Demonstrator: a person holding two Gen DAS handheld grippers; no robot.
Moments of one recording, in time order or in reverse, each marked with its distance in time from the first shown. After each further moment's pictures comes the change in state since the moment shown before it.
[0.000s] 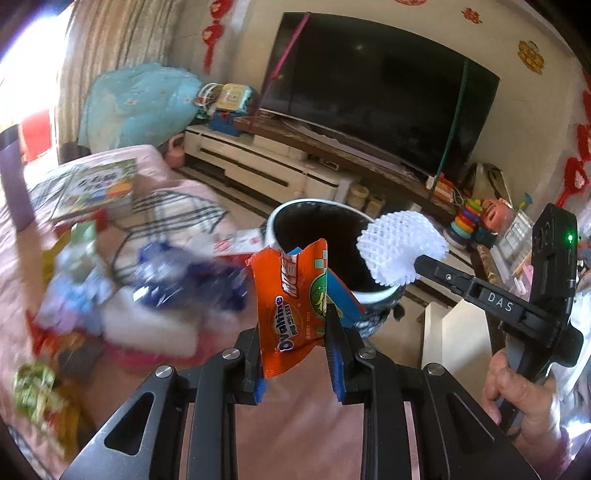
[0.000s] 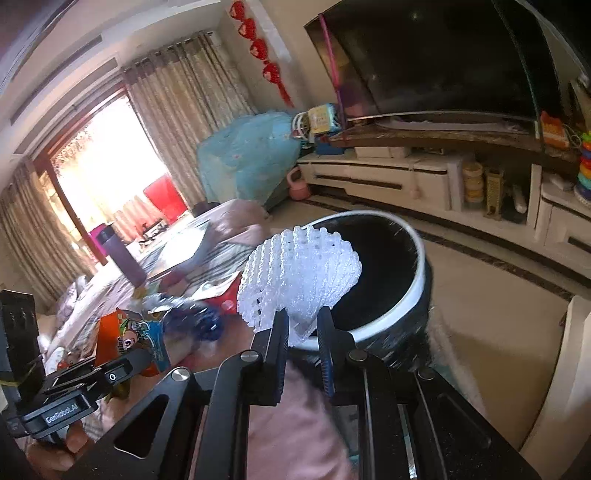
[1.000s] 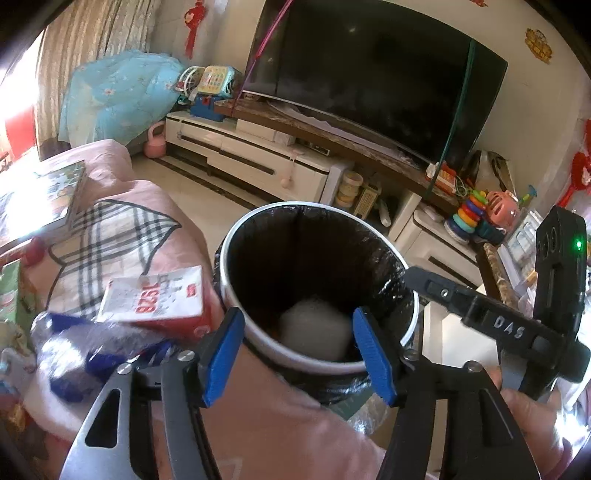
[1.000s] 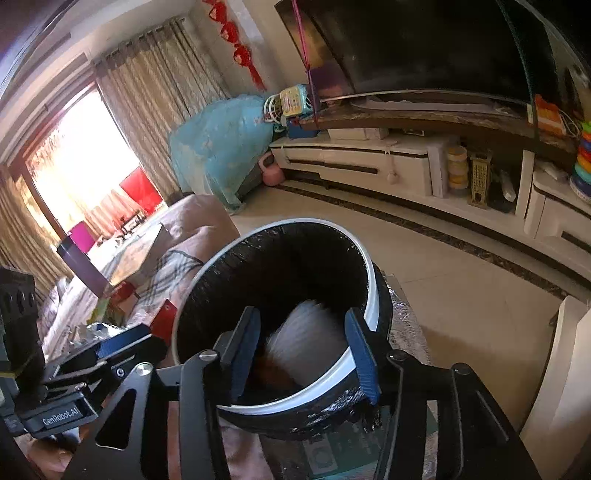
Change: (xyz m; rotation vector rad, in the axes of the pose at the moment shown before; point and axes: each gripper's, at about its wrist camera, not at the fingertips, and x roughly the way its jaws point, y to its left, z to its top) left arm 0.103 -0.019 0.056 -0.004 0.051 -0.014; right arm 0.043 -0.055 0.032 0.046 0.074 -0.053
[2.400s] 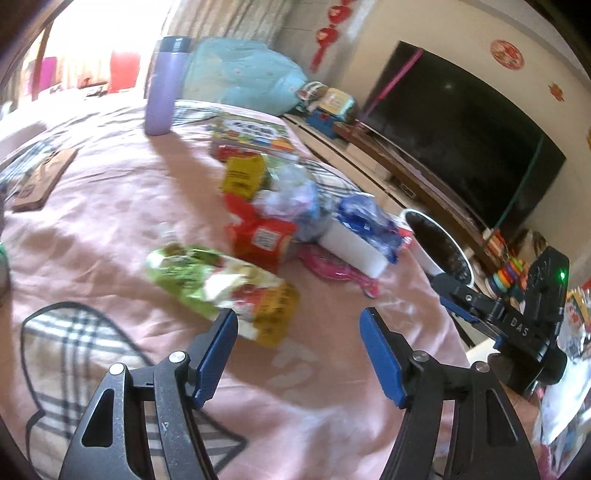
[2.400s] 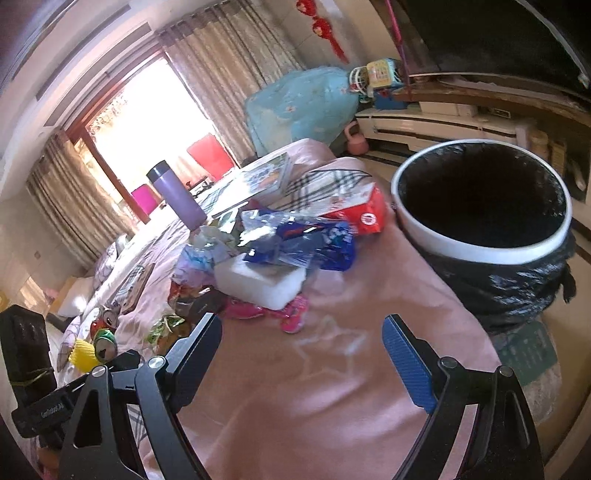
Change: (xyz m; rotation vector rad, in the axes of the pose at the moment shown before) left arm -0.255 0.118 -0.162 -0.353 -0.100 0.158; right arm 0.002 0.156 -0.100 -0.102 0.090 0.248
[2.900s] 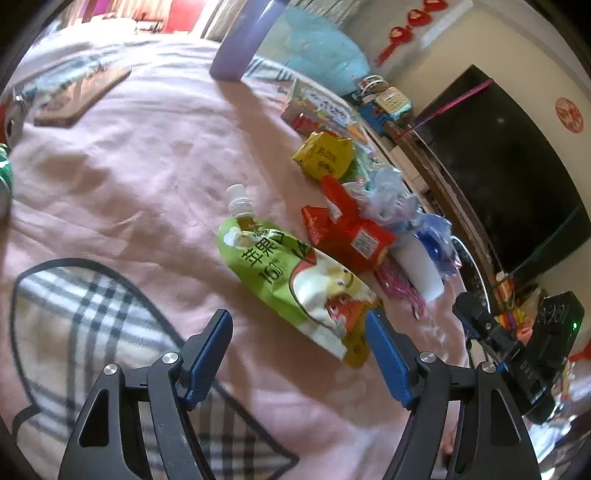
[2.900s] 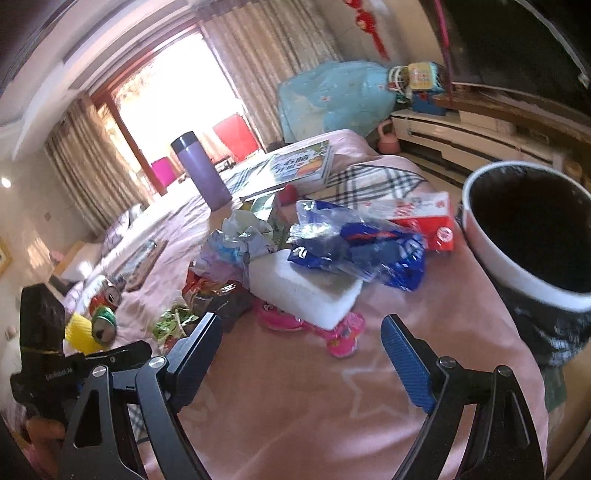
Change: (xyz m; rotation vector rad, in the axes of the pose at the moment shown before) left arm 0.025 0.062 0.020 -0.279 0.103 0.008; right arm 0.044 0.040 0.009 -0.152 0.046 0.038
